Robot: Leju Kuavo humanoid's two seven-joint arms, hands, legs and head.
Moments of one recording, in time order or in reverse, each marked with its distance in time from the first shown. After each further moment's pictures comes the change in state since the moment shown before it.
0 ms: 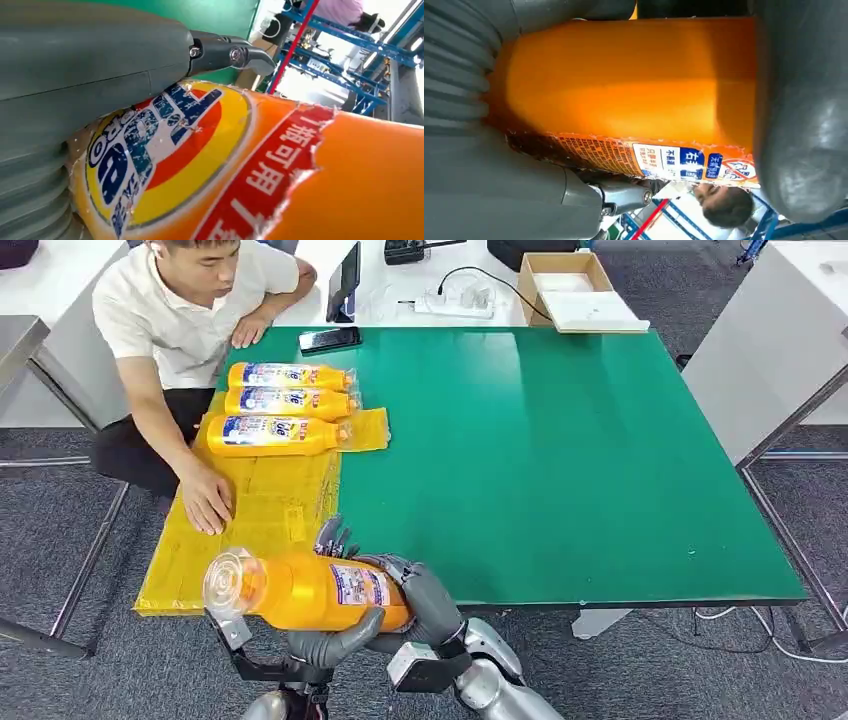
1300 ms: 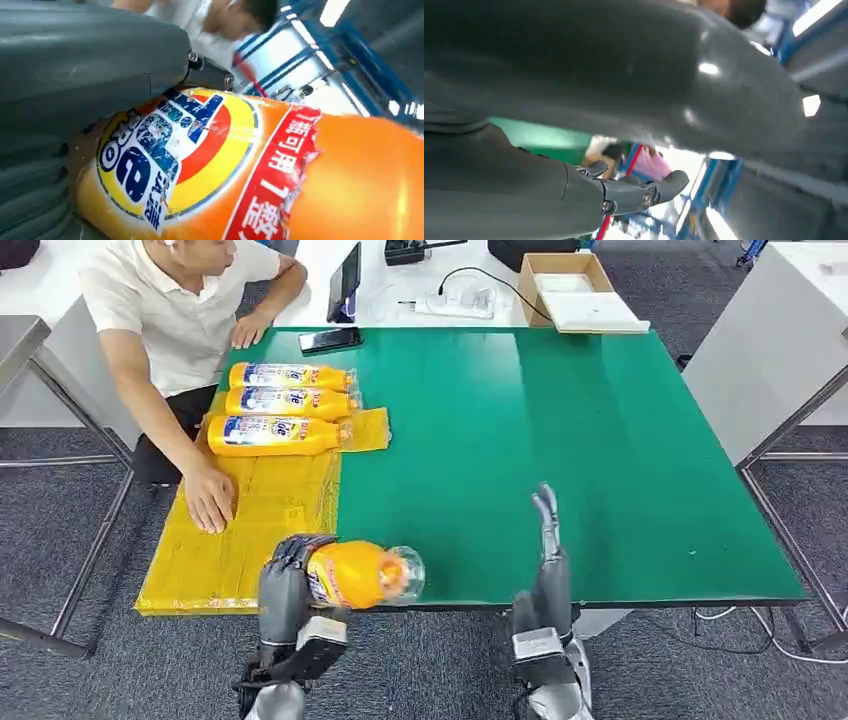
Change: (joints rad) left arm -0.082 -0.065 0.236 0.208 -1.136 0.689 -0.021; right arm 0.243 -0.030 -0.372 -0.458 -0.154 -0.246 0.000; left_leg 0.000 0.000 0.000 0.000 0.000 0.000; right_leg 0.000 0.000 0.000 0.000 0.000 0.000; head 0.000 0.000
